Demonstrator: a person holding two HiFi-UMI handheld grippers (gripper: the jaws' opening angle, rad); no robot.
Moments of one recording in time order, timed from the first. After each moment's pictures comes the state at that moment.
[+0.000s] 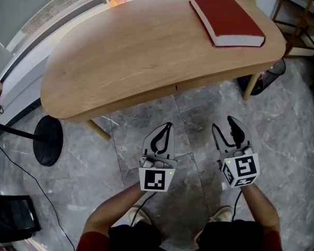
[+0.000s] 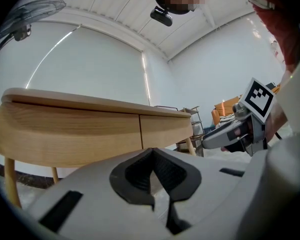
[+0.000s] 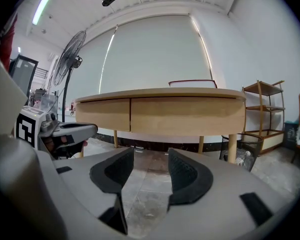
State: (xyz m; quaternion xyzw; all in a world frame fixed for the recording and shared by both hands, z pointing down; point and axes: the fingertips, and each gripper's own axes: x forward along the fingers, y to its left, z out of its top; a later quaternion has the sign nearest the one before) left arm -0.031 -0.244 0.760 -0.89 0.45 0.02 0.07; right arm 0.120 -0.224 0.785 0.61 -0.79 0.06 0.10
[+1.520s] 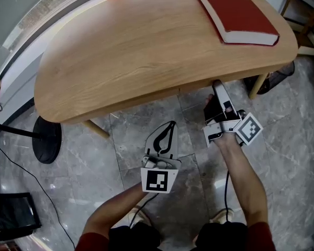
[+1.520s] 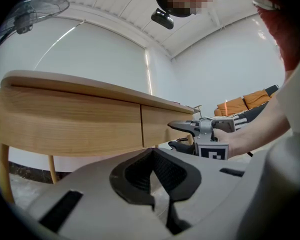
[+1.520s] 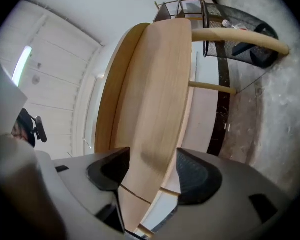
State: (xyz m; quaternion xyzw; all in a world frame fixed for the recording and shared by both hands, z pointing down) left arm -0.023 -0.266 0.781 -0.89 0.46 0.01 0.05; right arm 0.135 -0.355 0.777 0.40 -0.72 0.36 -0.44
